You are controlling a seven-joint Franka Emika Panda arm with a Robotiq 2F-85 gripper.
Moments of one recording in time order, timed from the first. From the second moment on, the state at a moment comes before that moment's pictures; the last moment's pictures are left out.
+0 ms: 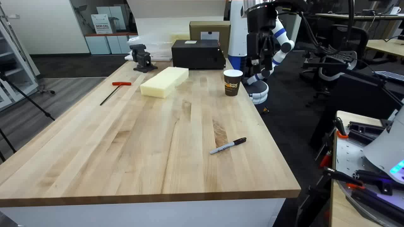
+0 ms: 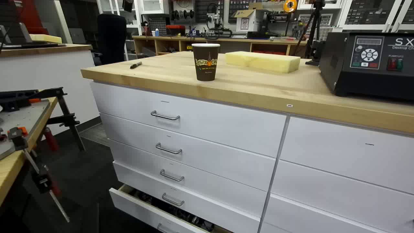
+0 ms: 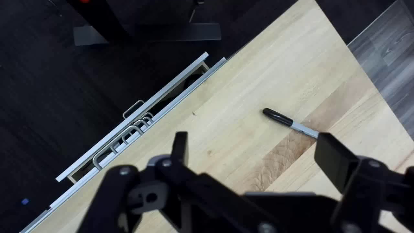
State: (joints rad) arm 0.08 -0.15 0.05 -2.28 0.23 1.89 0.10
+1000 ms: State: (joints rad) arm 0.06 -0.11 0.03 -2.28 0.17 1.99 0.00
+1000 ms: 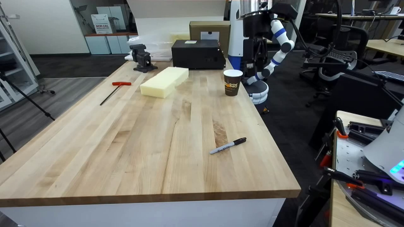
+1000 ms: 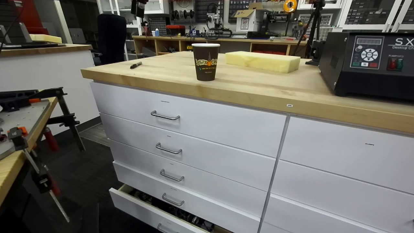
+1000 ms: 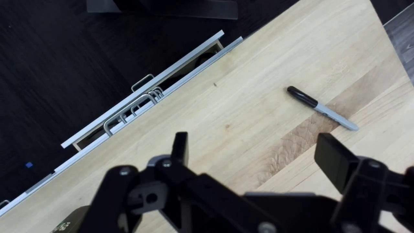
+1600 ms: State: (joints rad) arm 0.04 0.08 0.01 -2.18 0.10 2.11 -0.11
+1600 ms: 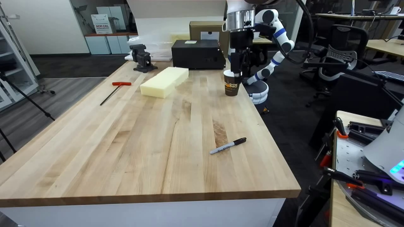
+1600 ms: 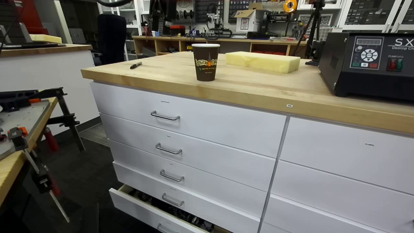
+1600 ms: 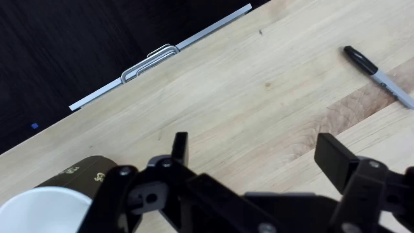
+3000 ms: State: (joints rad) arm -0.03 0.28 -0.03 -2.00 0.00 2.20 -0.19
